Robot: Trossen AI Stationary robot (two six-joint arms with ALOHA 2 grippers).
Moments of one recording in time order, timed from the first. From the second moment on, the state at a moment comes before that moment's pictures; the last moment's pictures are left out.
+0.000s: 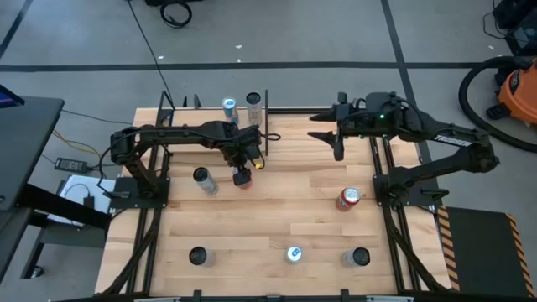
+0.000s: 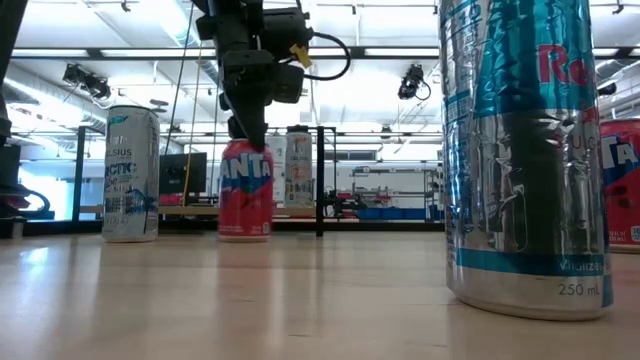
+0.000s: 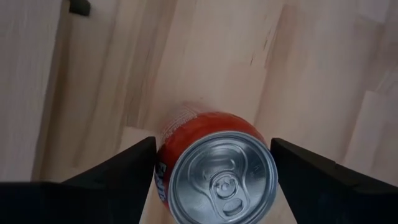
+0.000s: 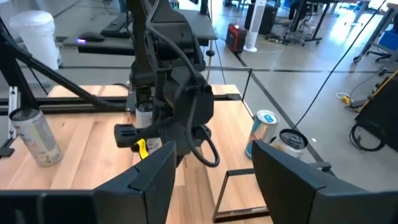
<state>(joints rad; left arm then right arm) 0.24 1.72 1.33 -0.90 0.17 -0.04 -0.18 1.04 1.22 -0.45 0.01 -0.10</state>
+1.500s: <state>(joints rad) 0.22 1.77 1.35 -1.03 0.10 0.02 -0.18 1.04 1.22 -0.44 0.01 -0.11</state>
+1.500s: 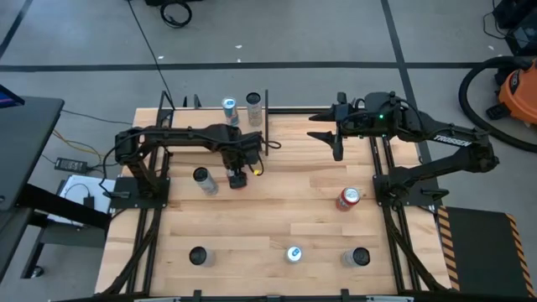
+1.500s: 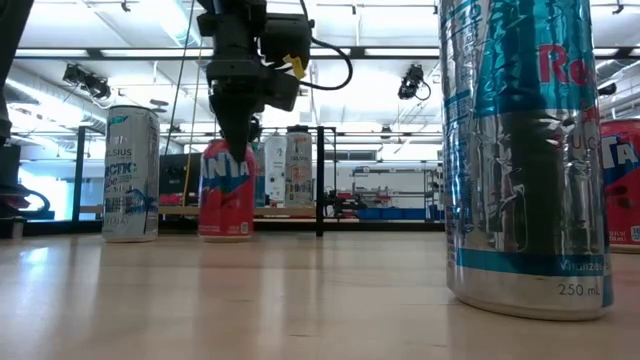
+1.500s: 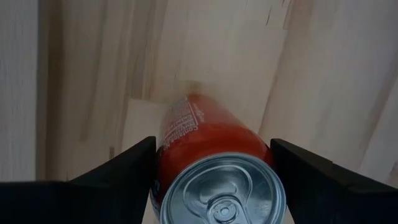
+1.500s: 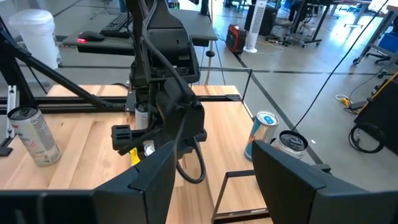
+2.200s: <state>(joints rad) 0.37 1.78 1.60 -1.36 0.04 0.10 -0.18 1.04 1.22 -0.47 0.01 -0.12</state>
